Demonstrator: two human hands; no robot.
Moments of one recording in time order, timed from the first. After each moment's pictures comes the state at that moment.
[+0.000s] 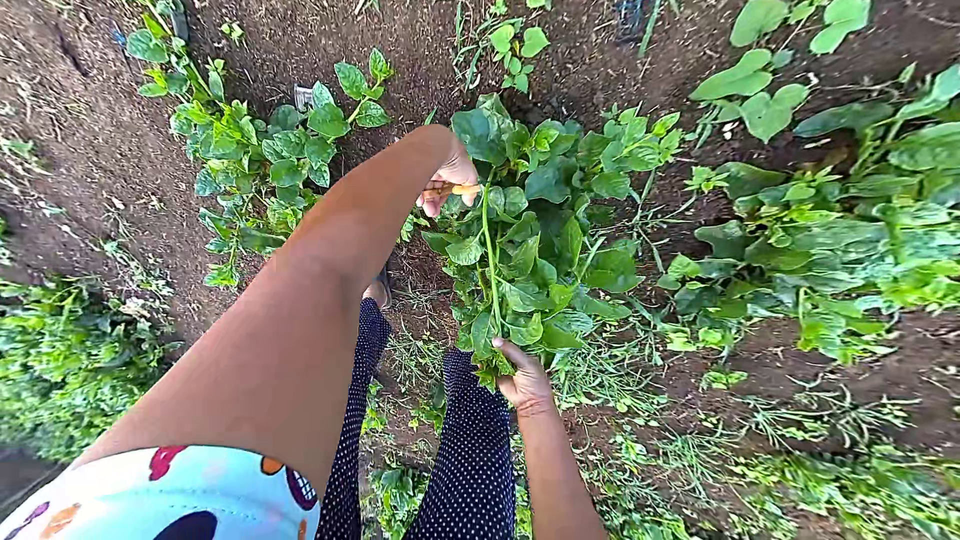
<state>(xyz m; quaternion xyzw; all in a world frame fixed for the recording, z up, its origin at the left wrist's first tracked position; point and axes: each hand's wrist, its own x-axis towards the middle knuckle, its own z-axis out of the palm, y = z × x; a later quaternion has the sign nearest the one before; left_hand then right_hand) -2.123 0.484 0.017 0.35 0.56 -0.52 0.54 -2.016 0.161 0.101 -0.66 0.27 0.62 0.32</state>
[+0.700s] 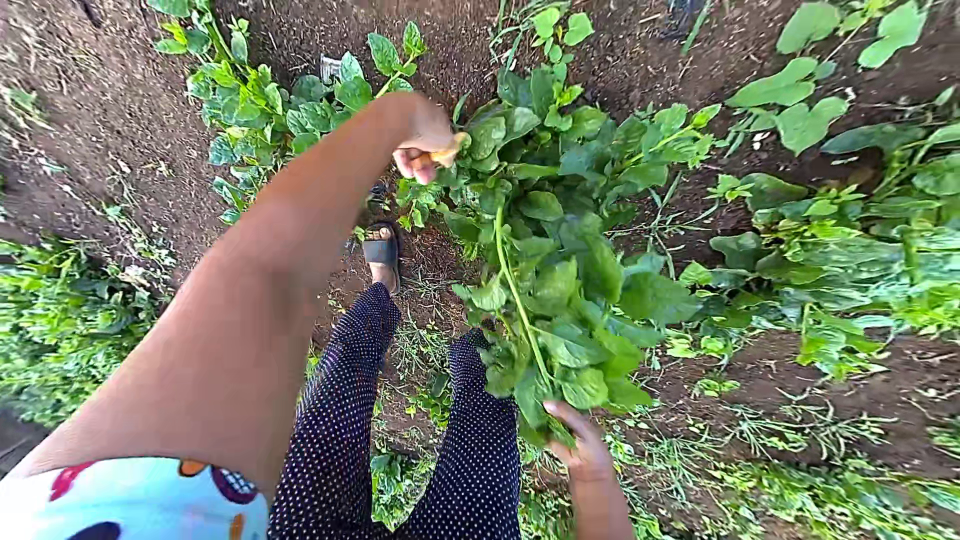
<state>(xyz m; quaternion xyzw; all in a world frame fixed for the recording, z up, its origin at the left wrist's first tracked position) -2.210 0.497 0.037 0.45 0.56 -0.42 0.55 -1.978 0.104 0.170 -0.65 0.19 0.66 0.32</state>
